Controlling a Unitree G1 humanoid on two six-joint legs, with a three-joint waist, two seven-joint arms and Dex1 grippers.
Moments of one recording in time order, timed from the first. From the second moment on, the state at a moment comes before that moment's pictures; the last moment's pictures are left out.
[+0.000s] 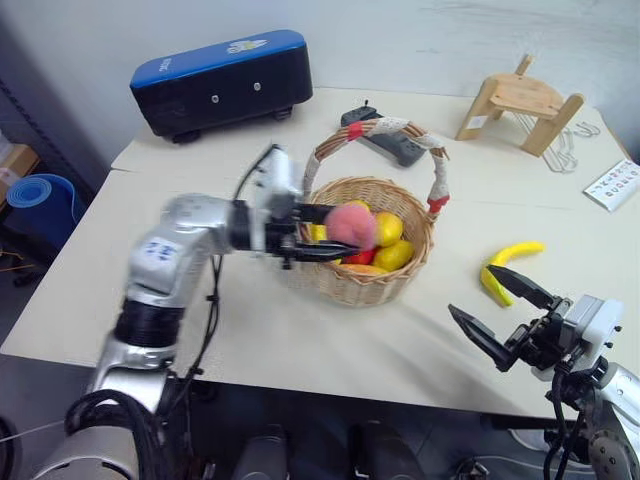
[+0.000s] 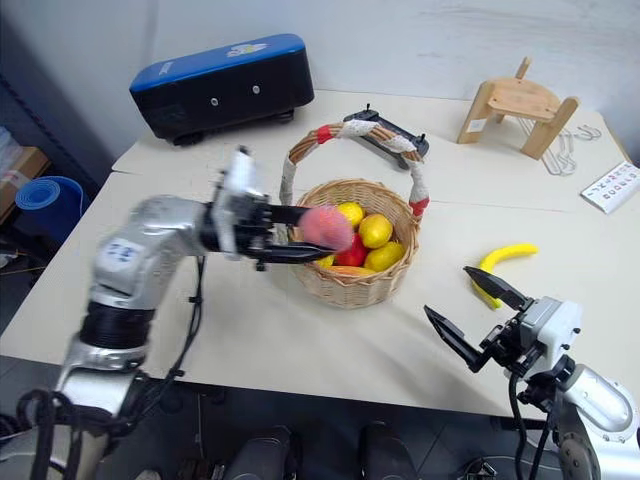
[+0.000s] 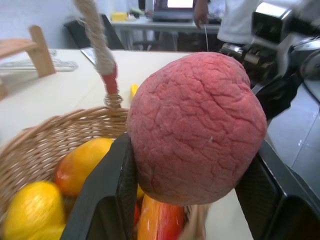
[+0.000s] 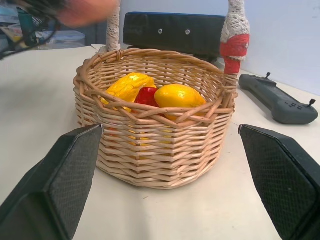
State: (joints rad) left arm -0.78 0.40 -0.17 -0.06 -0.36 0.56 -0.98; right arm 0.26 -0.53 -0.35 -0.39 0.60 -0.07 0.88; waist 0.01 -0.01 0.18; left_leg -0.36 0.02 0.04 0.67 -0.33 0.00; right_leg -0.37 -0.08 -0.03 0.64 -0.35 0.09
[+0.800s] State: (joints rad) left arm -0.48 0.77 0.17 -0.11 -0.59 0.45 -1.25; right arm 0.57 -0.42 -0.54 -0.43 0.58 -0.11 0.76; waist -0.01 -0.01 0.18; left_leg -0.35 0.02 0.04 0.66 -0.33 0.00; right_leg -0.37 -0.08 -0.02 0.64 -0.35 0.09
